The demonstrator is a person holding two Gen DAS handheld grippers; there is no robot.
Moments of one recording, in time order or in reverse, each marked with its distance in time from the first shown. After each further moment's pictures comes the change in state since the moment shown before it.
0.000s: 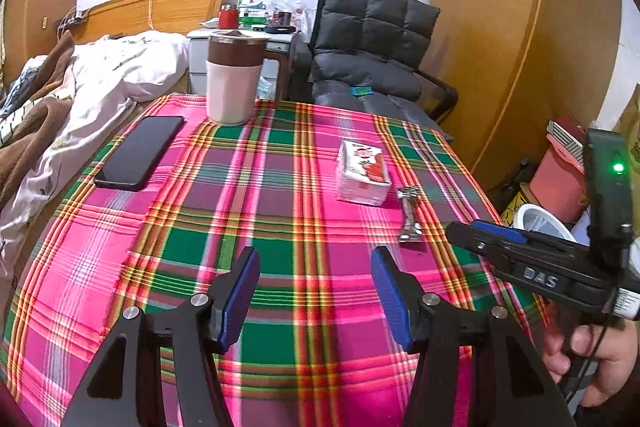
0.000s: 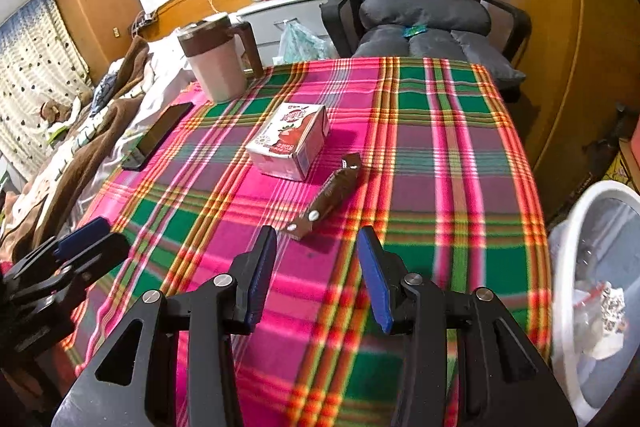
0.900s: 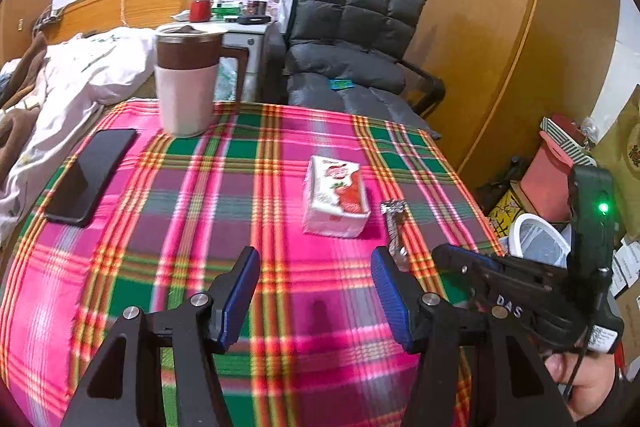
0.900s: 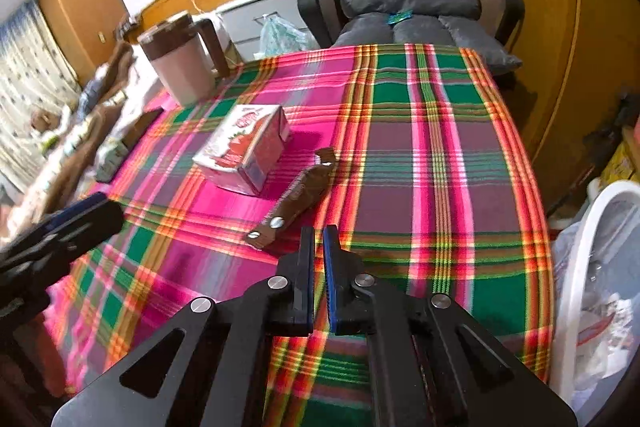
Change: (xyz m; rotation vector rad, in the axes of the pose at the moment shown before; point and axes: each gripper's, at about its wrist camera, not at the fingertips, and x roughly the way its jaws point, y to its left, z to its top) left arm 0.053 -0.026 0.040 0.030 0.048 -0.073; right arm 0.005 -0.038 0.006 0.059 0.027 0.024
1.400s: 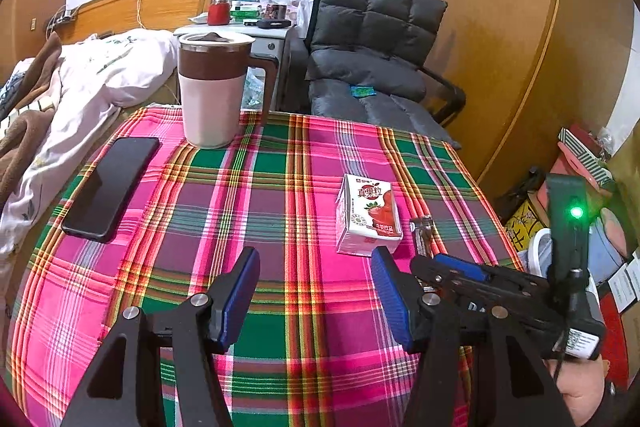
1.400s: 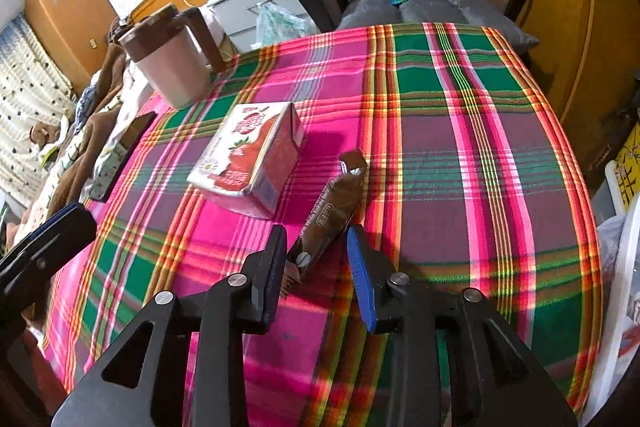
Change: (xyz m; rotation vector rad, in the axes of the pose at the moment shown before) left arm -0.001 0.020 0.014 -0.020 -0.009 0.062; right arm 0.038 0.017 0.015 0.044 0.041 -0.003
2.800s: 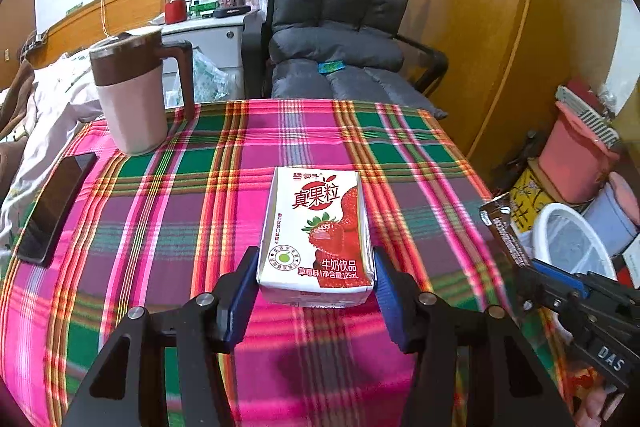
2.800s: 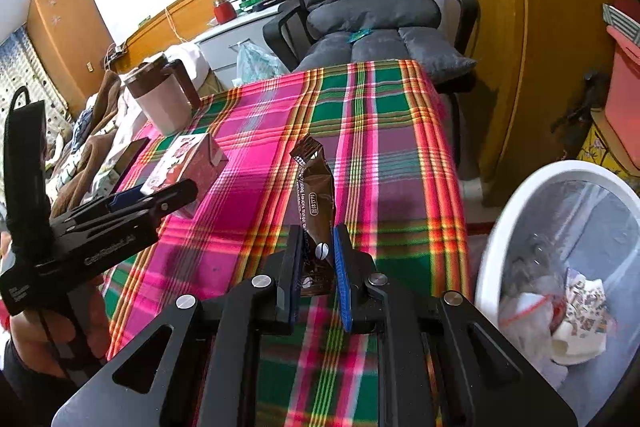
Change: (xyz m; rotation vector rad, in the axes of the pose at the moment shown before) left arm 0.051 -0.069 -0.001 0.107 0.052 -0.003; right arm -0.076 -0.054 -0.023 0.009 -0.118 -0.045
